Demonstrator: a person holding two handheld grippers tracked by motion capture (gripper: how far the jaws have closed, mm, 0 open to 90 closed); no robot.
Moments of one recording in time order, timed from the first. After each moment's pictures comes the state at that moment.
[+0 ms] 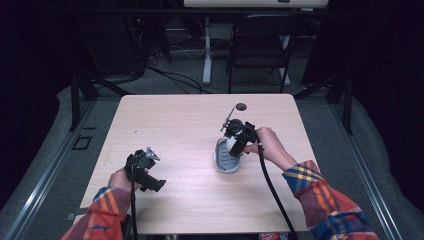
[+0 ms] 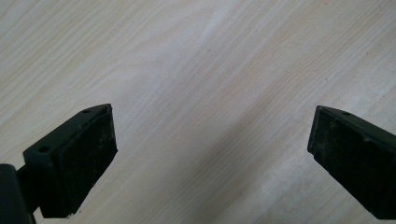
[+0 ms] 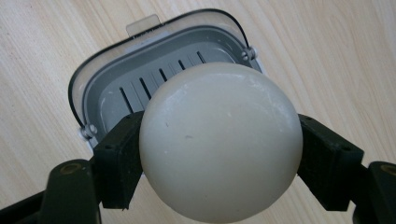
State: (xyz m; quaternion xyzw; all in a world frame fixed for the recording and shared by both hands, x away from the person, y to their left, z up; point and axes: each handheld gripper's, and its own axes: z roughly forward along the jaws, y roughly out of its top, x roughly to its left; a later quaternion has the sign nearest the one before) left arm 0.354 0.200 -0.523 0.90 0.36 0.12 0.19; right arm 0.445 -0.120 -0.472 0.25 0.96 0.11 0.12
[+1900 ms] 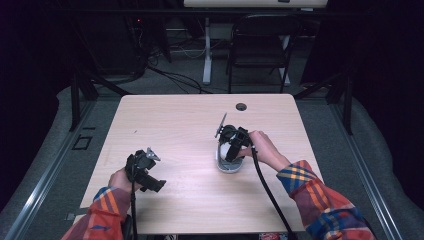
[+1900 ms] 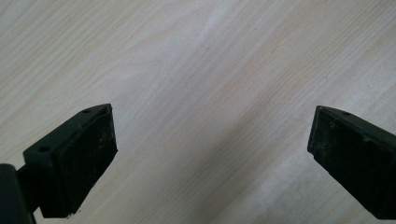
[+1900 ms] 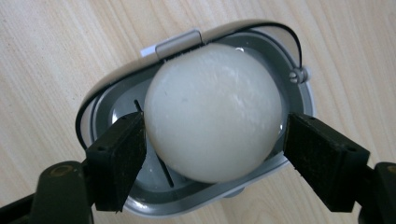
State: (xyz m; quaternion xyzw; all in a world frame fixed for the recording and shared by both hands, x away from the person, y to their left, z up) left arm 0.354 0.199 -0.523 0.90 0.36 0.12 0.19; right arm 0.450 -0.105 -0.497 0.22 0.97 0.08 0.09
